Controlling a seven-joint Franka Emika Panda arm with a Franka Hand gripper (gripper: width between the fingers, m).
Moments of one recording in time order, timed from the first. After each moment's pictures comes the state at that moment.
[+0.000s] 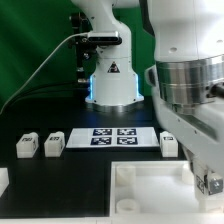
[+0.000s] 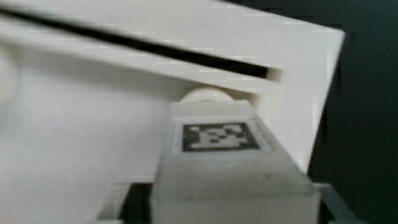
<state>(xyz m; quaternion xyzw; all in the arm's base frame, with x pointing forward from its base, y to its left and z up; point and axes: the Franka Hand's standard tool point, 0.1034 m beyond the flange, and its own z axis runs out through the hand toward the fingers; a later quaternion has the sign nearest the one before) 0.635 0.106 0.069 -0.71 0.70 0.06 0.05</state>
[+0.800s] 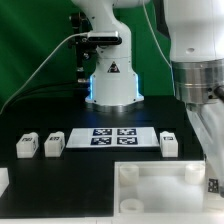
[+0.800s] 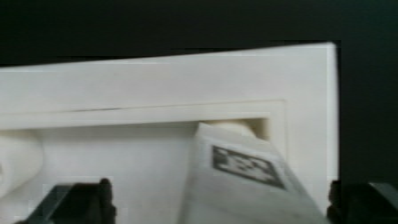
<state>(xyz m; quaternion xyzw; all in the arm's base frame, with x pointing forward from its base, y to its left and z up) 0.624 0.120 0.067 -0.75 0.66 0.05 0.05</state>
